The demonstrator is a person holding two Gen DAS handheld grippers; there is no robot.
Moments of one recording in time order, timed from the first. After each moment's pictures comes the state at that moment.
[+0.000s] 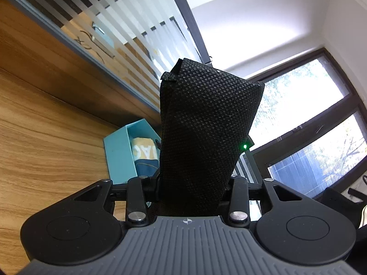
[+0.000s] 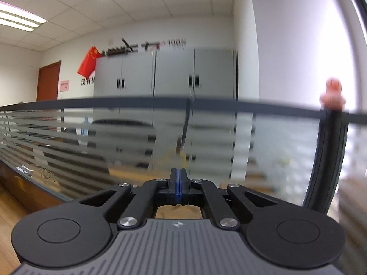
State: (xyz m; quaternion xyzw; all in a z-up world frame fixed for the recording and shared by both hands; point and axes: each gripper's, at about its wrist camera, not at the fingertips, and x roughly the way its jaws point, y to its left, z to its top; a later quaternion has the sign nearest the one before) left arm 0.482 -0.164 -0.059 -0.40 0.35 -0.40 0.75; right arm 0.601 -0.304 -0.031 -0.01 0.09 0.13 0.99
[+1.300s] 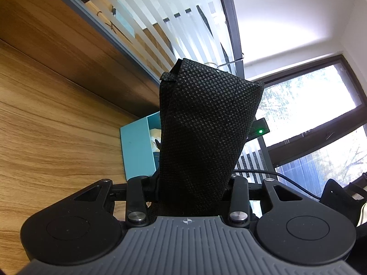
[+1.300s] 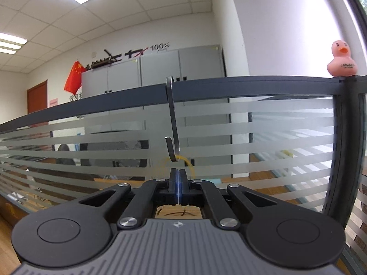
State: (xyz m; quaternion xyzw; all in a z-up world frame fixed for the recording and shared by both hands) left arm 0.515 -0.160 -0.096 -0.42 0.39 -0.38 0.72; right arm 0.662 -0.314 -0.055 0.03 0.05 0.10 0.99
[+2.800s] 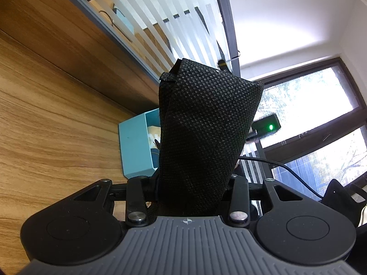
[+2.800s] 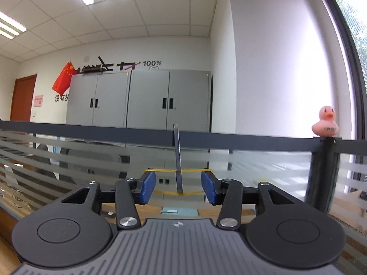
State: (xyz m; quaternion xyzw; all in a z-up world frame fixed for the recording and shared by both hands) left arm 0.492 -0.147 -0.093 -0.42 0.39 -0.39 0.72; right arm 0.636 -0.277 -0.010 -0.04 0.03 0.07 1.00
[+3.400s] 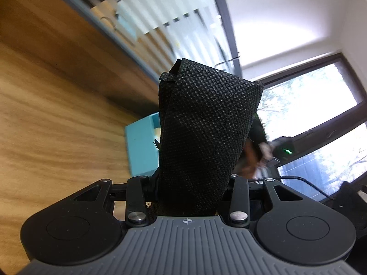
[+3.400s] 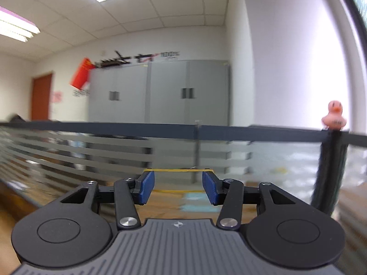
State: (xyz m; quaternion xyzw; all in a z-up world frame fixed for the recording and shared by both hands) left arm 0.476 -0.136 -0.094 -0.41 0.39 -0.37 0.74; right arm 0.577 -0.285 0.004 0.02 0.05 0.16 0.98
